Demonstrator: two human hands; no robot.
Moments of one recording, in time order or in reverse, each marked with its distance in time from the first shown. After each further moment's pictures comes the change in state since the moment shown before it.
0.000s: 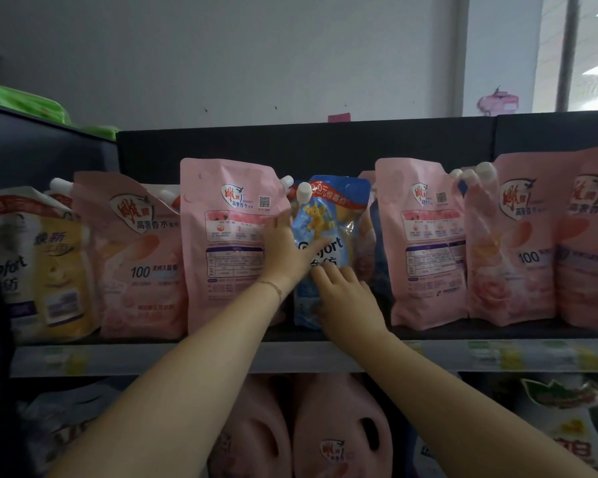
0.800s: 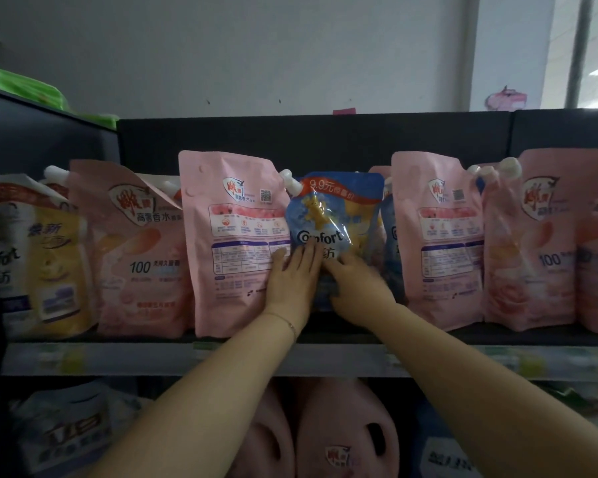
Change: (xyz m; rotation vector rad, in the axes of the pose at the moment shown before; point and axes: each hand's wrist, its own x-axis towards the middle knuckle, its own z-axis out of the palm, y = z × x) left_hand -0.038 -0.032 0.013 1.184 -0.381 0.259; right_hand 0.040 0.027 0.008 0.187 -0.282 0.104
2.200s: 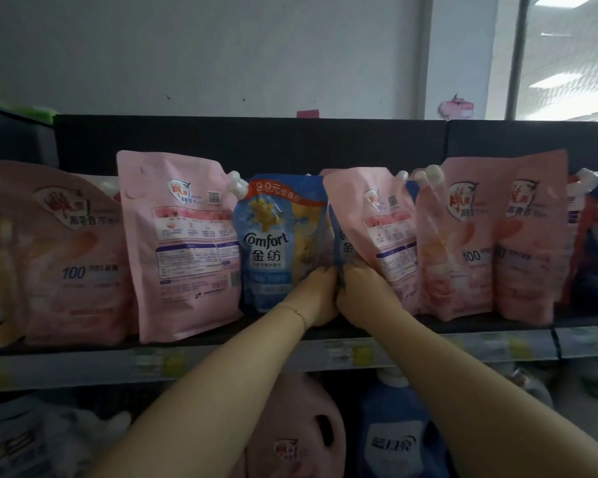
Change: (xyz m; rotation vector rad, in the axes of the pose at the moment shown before) left_hand 0.035 0.094 -0.031 -0.776 -0.266 0.188; right_hand -0.053 0.054 -0.039 0.106 0.093 0.322
